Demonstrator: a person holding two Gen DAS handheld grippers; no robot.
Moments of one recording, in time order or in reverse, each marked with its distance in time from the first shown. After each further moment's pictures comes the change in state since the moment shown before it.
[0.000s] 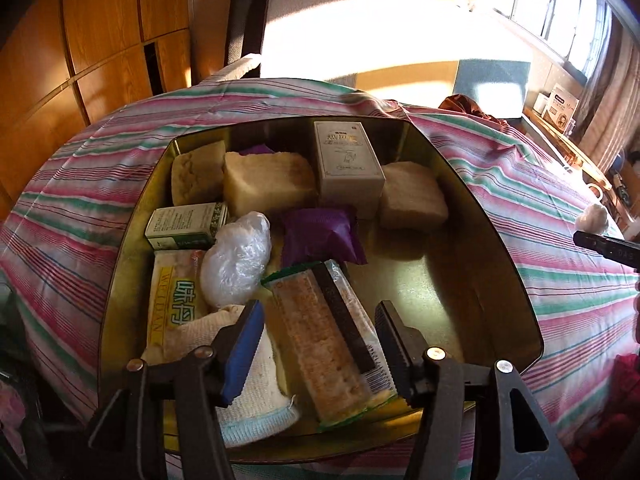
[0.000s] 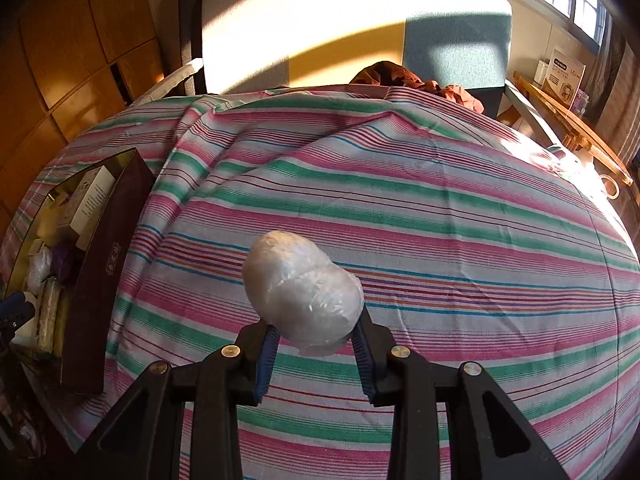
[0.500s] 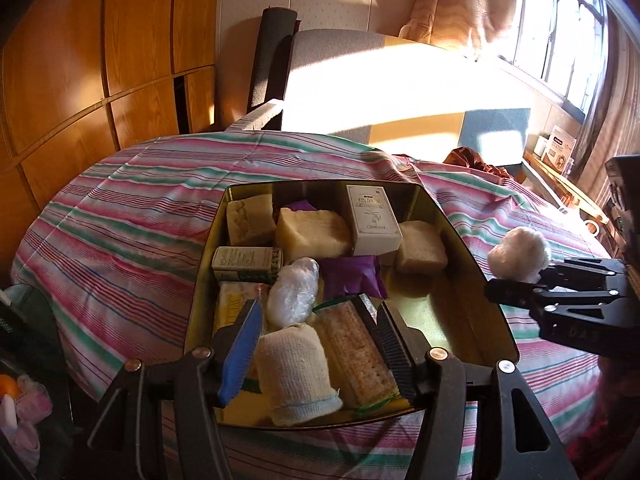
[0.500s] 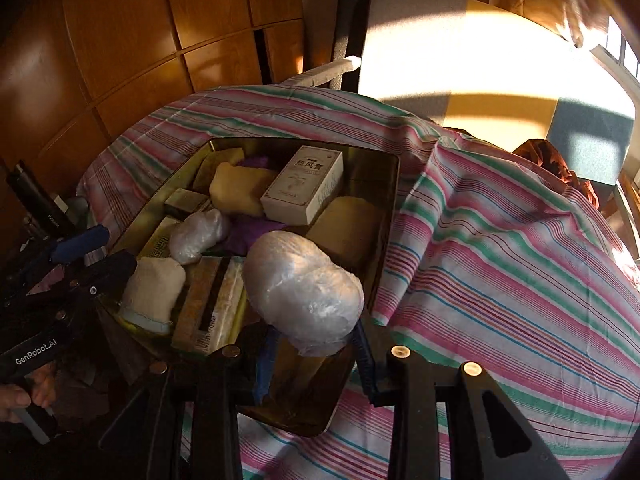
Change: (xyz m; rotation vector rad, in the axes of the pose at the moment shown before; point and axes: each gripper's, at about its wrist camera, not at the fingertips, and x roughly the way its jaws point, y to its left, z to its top) left arm -0.065 0.035 -0.001 -0.053 -0.161 0.014; right arm -0.025 0.209 -0.003 -0.321 -0.005 0.235
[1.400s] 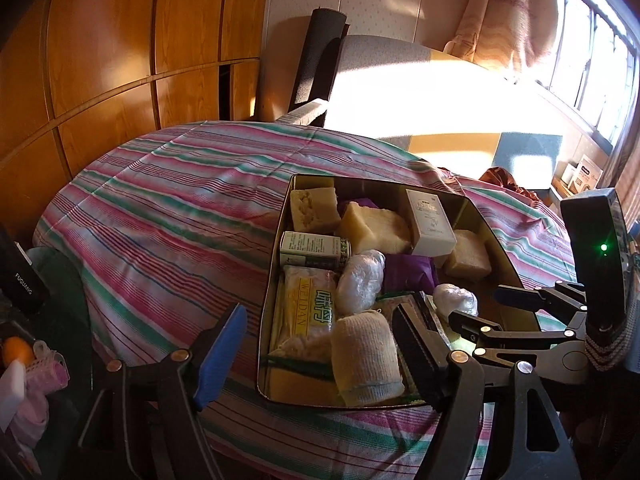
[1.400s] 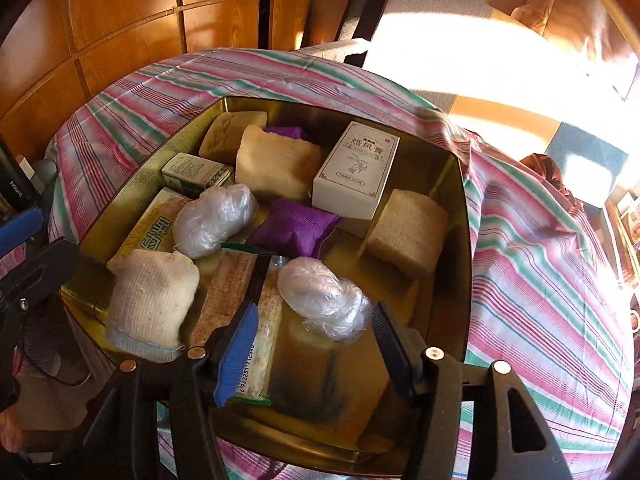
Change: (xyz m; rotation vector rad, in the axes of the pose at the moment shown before) left arm -0.011 0.047 -0.016 -0.111 -0.014 0.075; right arm 0.048 0.072 0.006 -0.066 0.053 -0.167
